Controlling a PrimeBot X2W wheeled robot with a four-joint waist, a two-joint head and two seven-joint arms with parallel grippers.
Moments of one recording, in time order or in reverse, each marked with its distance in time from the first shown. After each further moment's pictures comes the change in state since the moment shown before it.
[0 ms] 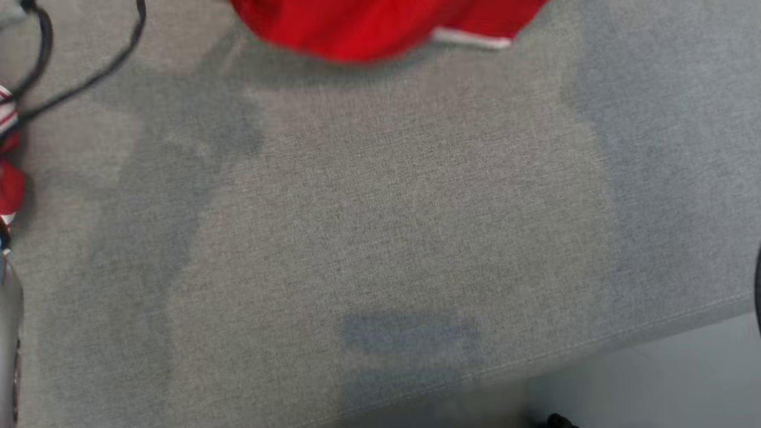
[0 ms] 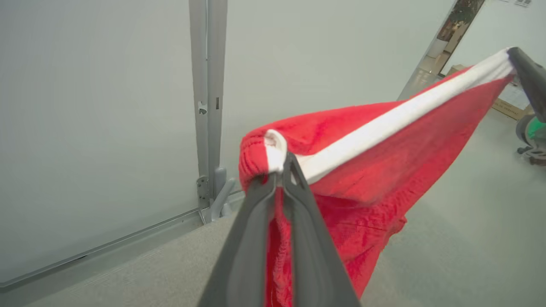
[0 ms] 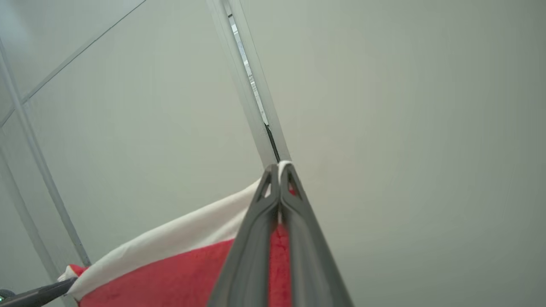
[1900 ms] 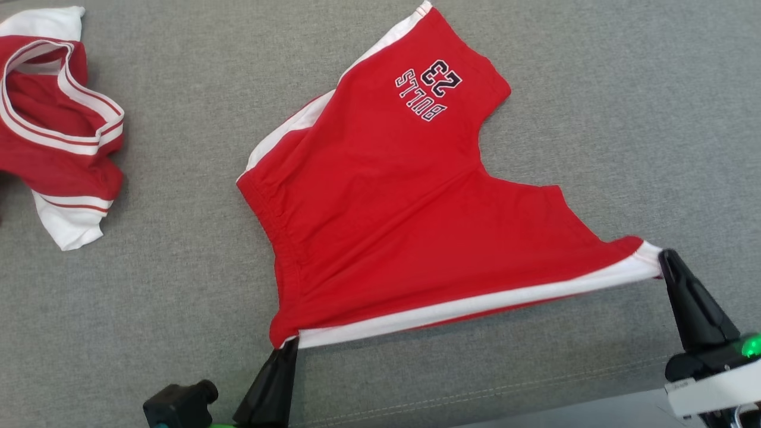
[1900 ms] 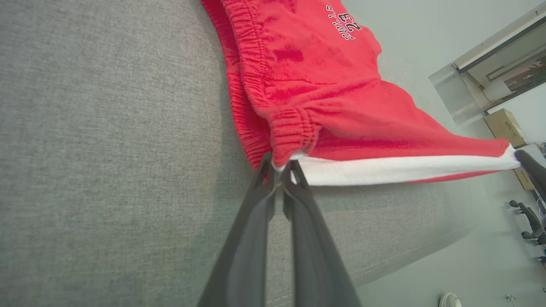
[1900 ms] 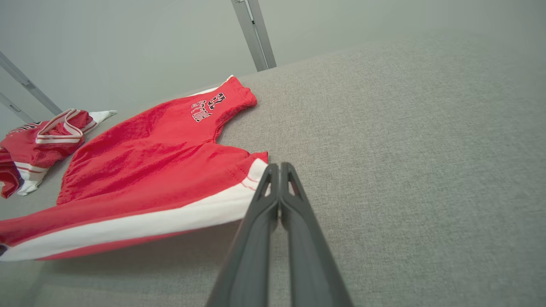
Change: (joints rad) left arm 1.466 0.030 -0.250 -0.197 -0.025 0.128 -0.967; right arm 1.494 -0.107 -0.031 -0.412 -0.221 0.006 -0.323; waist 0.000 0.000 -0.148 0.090
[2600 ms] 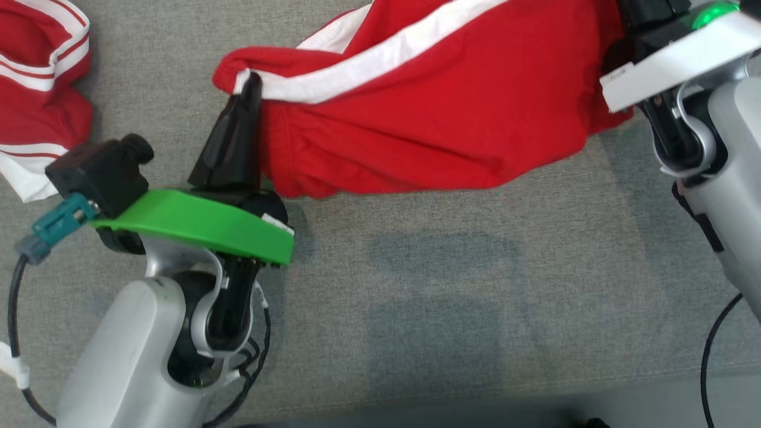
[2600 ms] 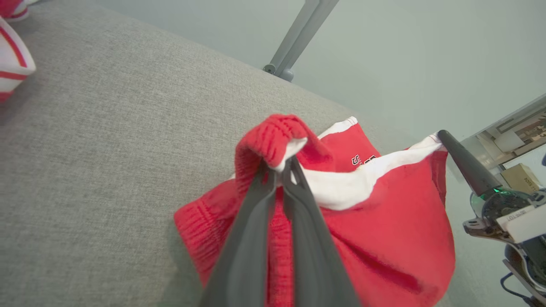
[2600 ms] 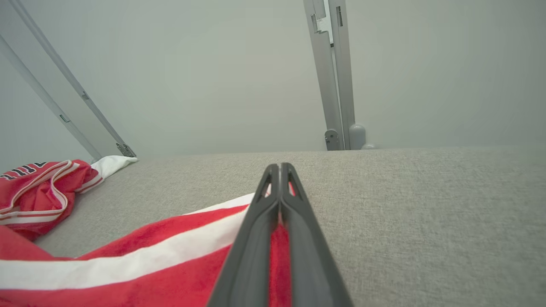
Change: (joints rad) left arm -0.573 -0.081 0.106 -0.098 -0.011 0.106 0.223; right arm -1.042 0.009 0.352 0.407 0.098 -0.005 0.067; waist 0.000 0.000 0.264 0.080
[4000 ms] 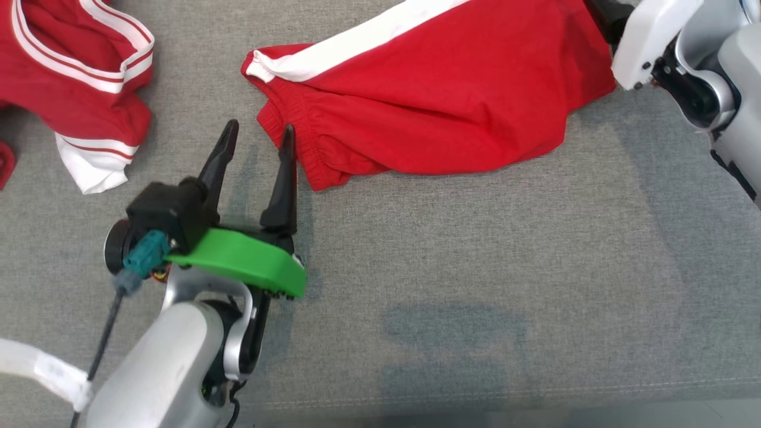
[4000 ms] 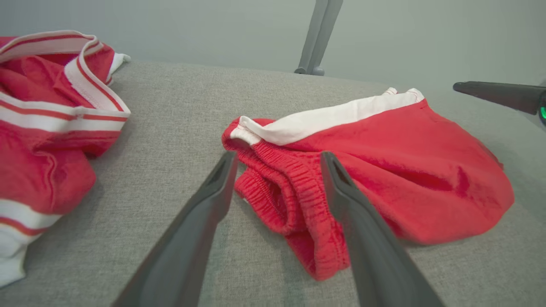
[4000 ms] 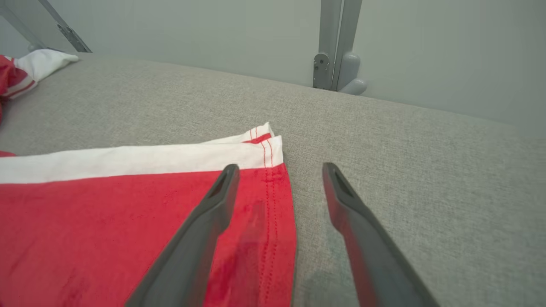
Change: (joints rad) left arm -0.017 0.063 -0.126 0.188 0.198 0.025 -0.093; right arm -0.356 -0.083 0.450 0.427 0.206 0.000 0.250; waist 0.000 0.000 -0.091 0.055
